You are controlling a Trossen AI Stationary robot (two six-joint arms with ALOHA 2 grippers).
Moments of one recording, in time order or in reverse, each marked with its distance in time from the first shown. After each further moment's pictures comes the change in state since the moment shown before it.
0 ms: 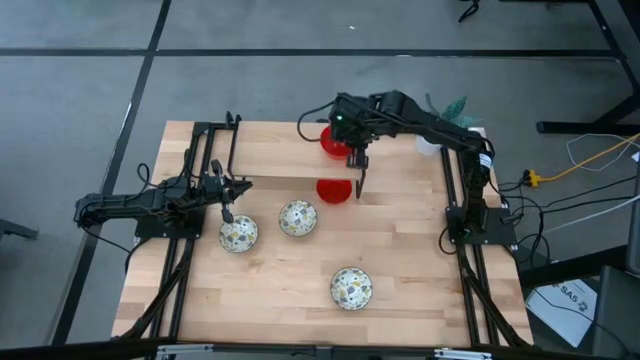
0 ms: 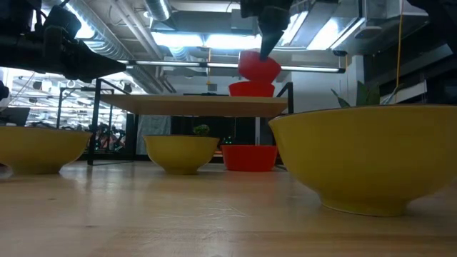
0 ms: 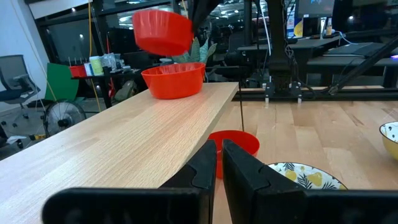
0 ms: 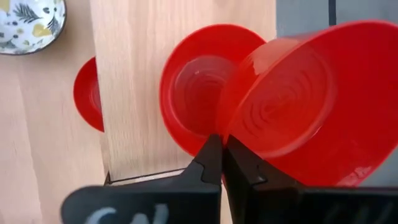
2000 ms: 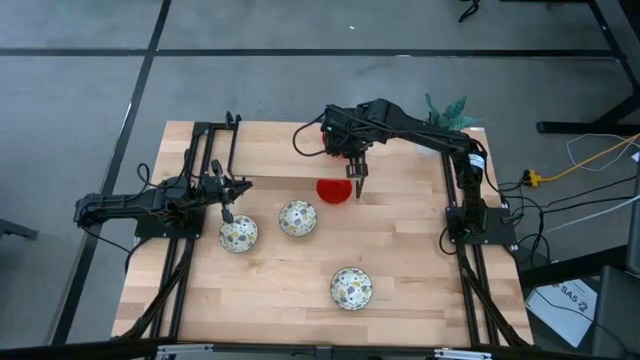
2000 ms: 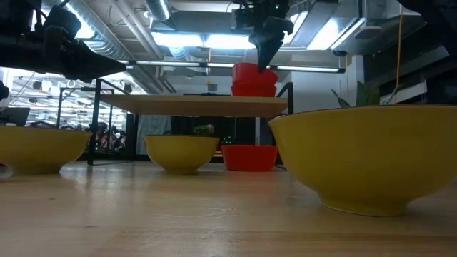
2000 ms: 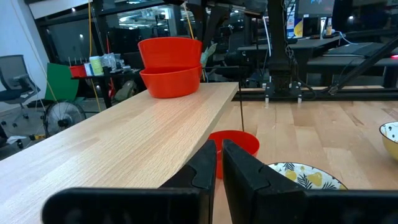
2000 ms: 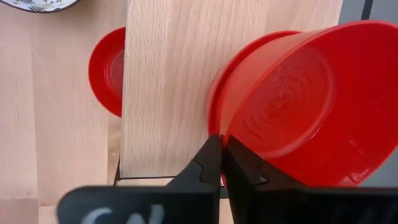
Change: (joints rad) left arm 0.000 0.000 0.000 0.000 0.000 0.000; right arm 0.024 0.054 -0.032 -0.011 -0.037 -0.123
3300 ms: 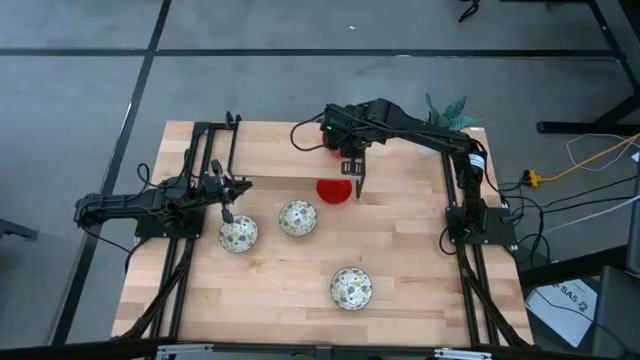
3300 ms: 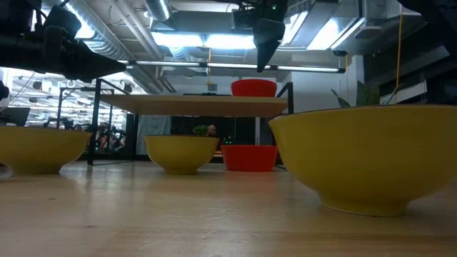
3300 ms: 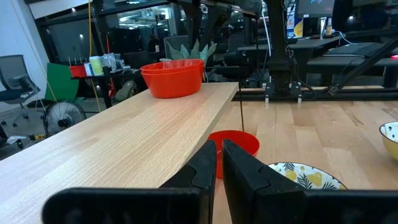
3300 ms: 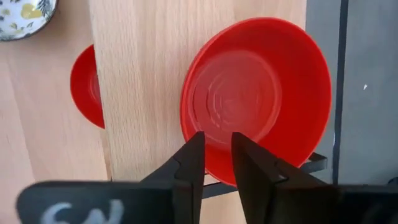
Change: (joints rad) left arm 0.000 0.000 0.000 0.000 0.000 0.000; right arm 0.004 -0.001 0.000 0.019 0.052 0.163
